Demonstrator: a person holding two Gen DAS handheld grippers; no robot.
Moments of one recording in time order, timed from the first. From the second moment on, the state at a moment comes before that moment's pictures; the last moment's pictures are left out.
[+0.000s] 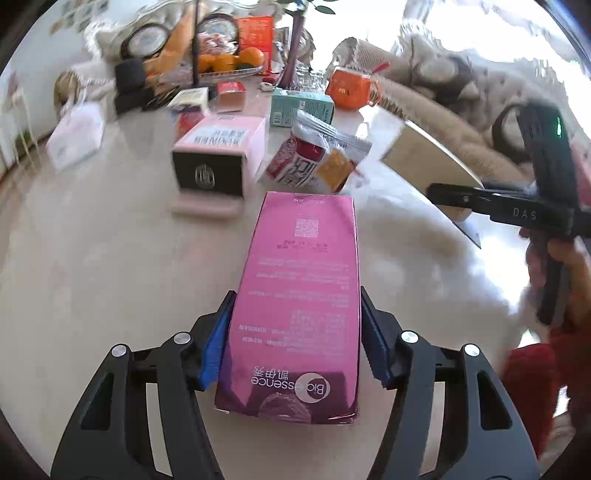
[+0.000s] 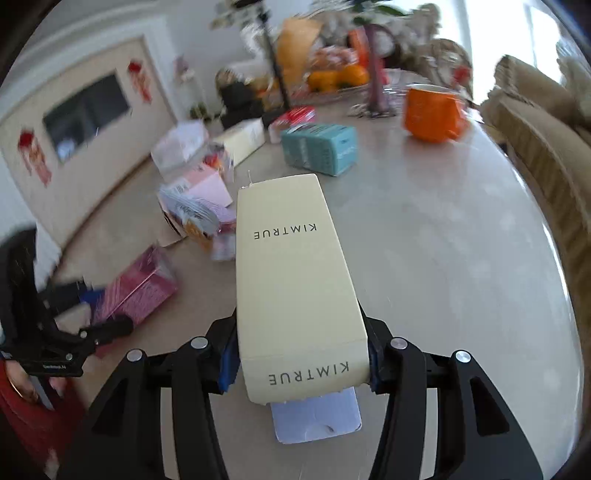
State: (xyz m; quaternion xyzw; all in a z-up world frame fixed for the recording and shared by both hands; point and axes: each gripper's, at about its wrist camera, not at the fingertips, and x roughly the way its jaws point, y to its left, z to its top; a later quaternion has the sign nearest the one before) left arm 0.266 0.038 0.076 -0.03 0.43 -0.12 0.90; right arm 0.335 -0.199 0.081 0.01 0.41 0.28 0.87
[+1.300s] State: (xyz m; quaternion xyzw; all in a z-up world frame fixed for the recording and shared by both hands) left arm 0.065 -0.038 -0.131 -0.02 0.56 -0.08 0.83; right arm 0.099 -0.187 -0.114 0.06 0.57 0.17 0.80
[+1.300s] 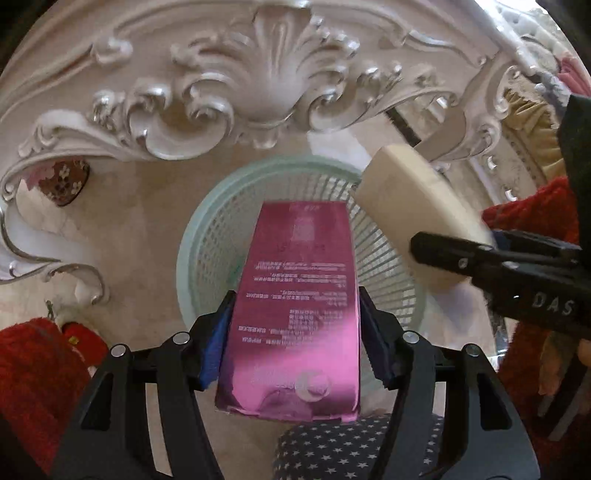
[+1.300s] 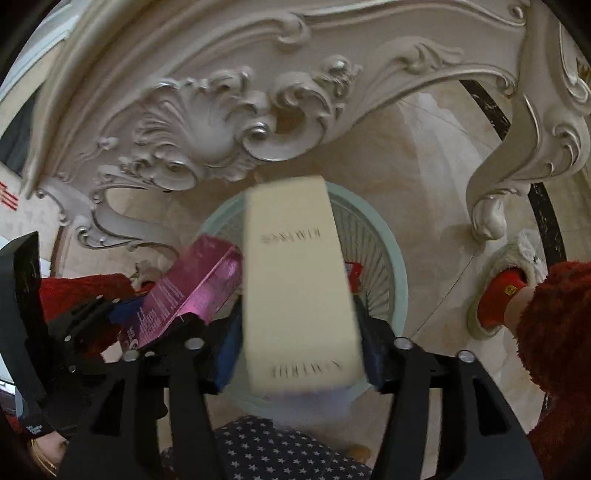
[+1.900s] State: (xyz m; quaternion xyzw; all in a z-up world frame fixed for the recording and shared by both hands) left arm 0.059 -0.031 -0.127 0.02 0.53 -0.04 0.84; right arm 0.095 -0.190 -0.121 0.05 0.57 0.14 0.81
